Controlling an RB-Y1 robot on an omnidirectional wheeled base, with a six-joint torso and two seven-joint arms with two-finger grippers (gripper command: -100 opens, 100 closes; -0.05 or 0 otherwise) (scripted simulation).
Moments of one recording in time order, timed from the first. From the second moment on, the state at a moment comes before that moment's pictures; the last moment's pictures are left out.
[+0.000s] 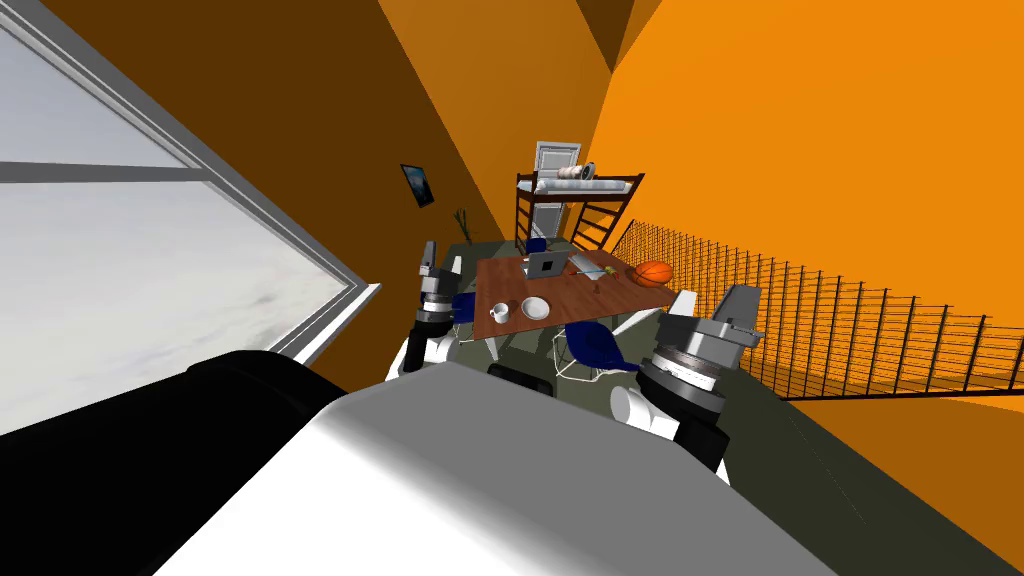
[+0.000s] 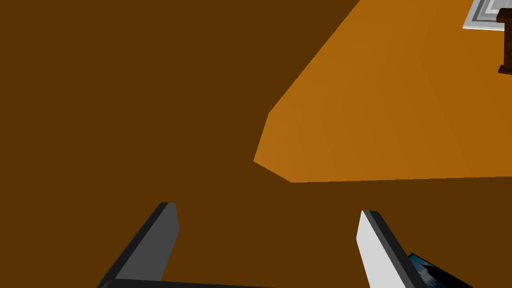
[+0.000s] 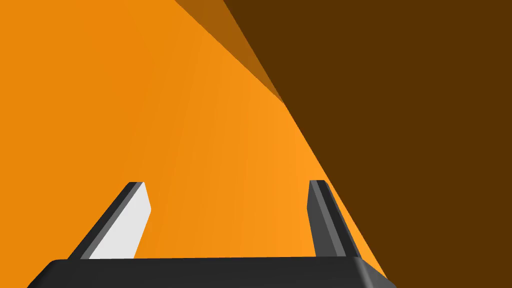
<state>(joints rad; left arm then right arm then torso) 0.52 0.03 0.01 -2.34 0.00 -0.47 0.15 0.51 0.02 -0.01 -2.32 -0.02 -0.53 0.16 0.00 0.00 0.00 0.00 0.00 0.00</state>
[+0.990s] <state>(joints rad) 0.50 0.16 0.00 -2.25 -0.04 -0.21 0.25 0.51 0.02 -0.01 -2.32 -0.02 -0.53 0.16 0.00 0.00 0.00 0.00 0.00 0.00</state>
